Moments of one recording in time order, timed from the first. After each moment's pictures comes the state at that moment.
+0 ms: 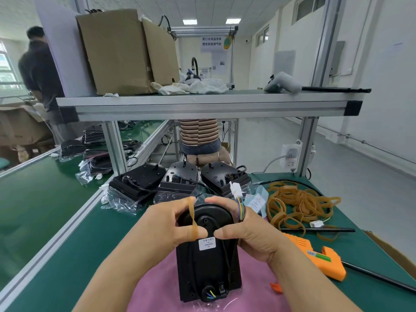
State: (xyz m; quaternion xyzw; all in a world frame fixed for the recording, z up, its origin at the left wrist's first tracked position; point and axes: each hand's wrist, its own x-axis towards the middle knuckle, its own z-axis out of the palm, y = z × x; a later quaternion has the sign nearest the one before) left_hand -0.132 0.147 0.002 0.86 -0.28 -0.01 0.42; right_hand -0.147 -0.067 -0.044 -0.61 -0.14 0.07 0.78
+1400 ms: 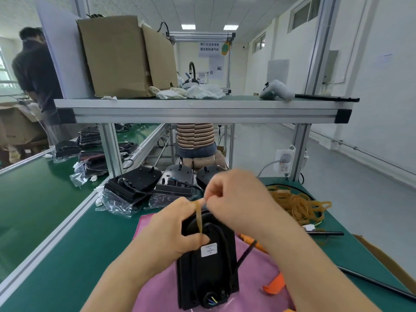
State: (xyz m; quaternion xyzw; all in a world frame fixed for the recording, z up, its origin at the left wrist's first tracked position) left_hand -0.144 0.135 0.002 0.86 -0.34 0.02 0.38; right_hand -0.185 -0.030 0.067 -0.96 -0.03 -0.17 0.22
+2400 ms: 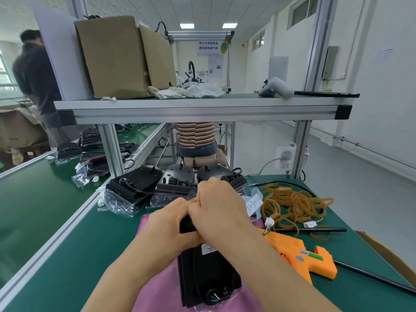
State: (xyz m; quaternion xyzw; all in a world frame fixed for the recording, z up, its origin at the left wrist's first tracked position) left_hand -0.146 0.135 0.000 0.86 -0.31 0.03 0.41; right_hand -0.164 0.000 0.034 -0.96 -0.01 -0.20 0.21
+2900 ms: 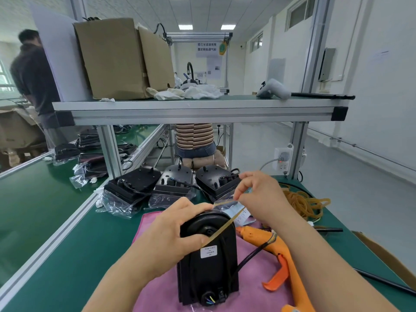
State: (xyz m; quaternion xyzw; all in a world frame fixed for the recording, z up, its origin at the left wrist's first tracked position) left_hand -0.149 0.134 -0.001 0.84 -0.35 -0.01 0.42; right_hand -0.153 -0.090 0.024 -0.92 0.06 -0.20 0.33
